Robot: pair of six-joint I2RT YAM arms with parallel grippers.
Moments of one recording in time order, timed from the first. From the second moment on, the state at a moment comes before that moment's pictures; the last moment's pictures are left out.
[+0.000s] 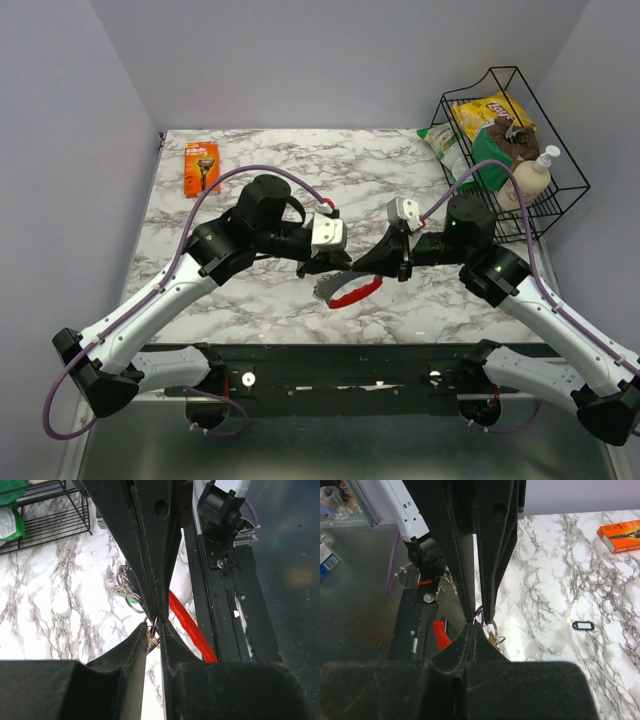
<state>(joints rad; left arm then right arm) -0.80 1.15 1.27 -0.58 0.77 0.43 0.69 0.96 0.95 -0.17 -0.88 -0.13</state>
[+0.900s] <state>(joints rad) -0.70 1.16 1.28 -0.57 0.92 0.52 0.69 0.95 0.95 -0.17 -0.88 -0.13</state>
